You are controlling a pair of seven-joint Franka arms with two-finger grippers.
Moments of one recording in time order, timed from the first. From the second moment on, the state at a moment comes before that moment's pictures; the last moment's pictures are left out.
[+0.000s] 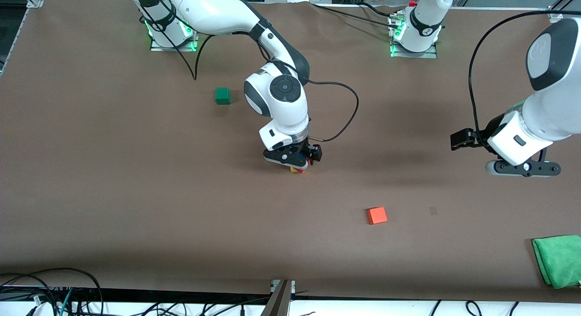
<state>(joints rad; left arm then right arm) -0.09 0.31 -0.02 -1.34 -0.02 1.57 -0.11 0.81 0.85 -0.08 -1.15 0.00 2.20 1.08</state>
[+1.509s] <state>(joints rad) -0.04 0.06 -0.04 -1.37 -0.02 1.32 -0.08 0.39 0.15 -0.31 -1.41 0.11 1.50 0.32</state>
